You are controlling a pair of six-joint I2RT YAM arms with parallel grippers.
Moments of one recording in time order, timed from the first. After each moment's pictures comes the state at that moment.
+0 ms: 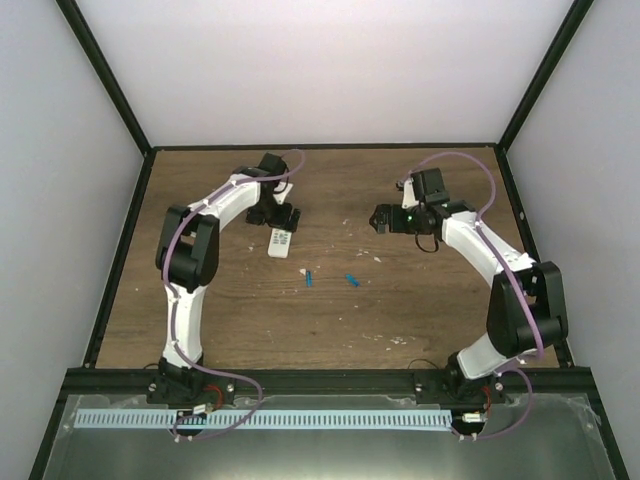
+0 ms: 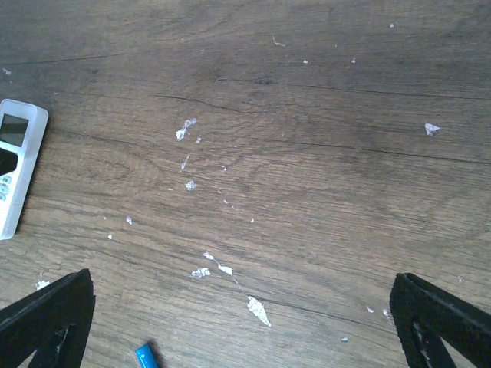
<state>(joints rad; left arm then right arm) -0.37 2.14 1.71 -0.90 0.08 -0.07 0.25 1.53 1.10 -0.50 -0.21 0.23</state>
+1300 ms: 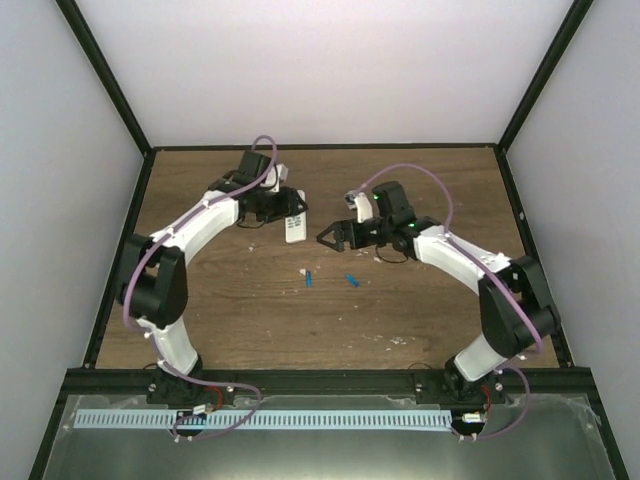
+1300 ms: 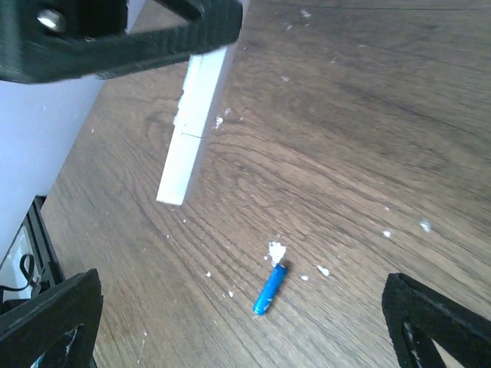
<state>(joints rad) -0.38 1.83 1.43 -0.58 0.38 -0.46 0.47 1.54 1.00 -0.18 -0.59 0.32</state>
